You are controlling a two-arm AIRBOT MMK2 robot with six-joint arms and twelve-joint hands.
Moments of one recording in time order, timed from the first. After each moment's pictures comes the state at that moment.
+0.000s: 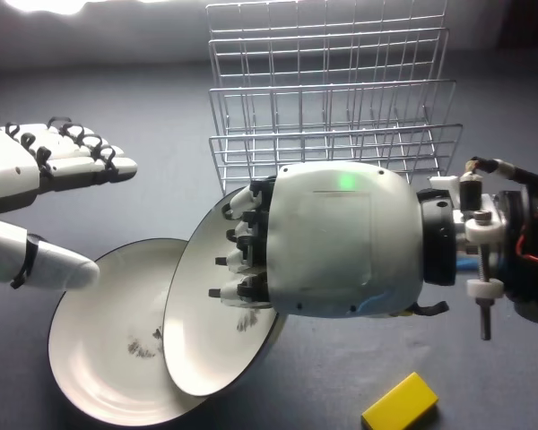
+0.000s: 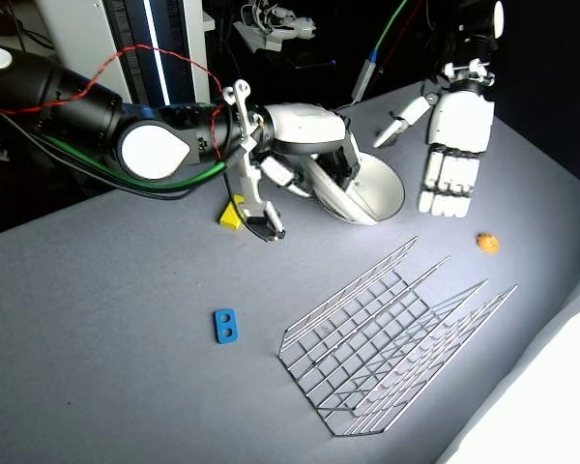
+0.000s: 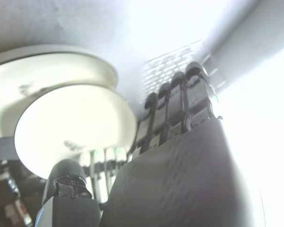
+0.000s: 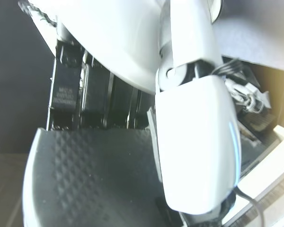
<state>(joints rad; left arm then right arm) 0.74 -0.63 1.24 0.77 -0.62 0.12 -0.44 -1.18 0.94 -0.62 0.60 -1.04</state>
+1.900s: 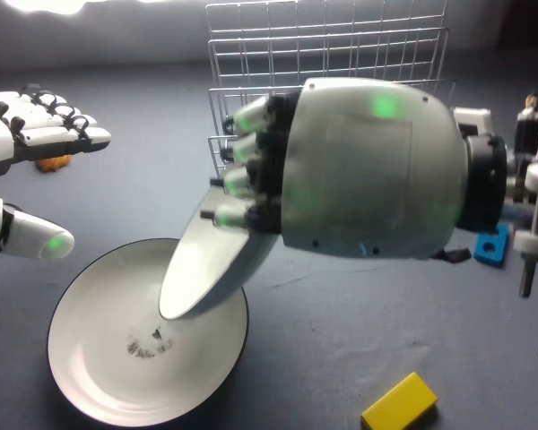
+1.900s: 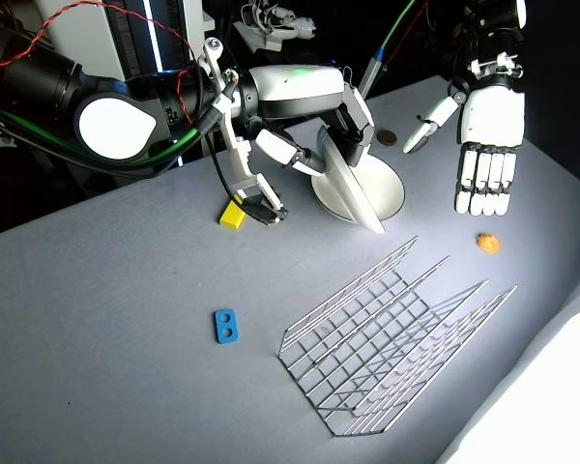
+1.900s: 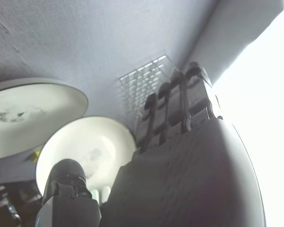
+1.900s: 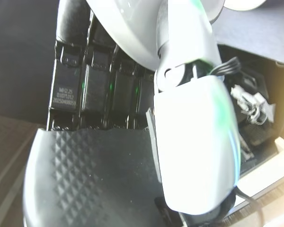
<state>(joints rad) 0.68 -0.63 1.34 0.82 -0.59 0.12 -0.36 -1.07 0.87 -0.54 0.69 -1.16</state>
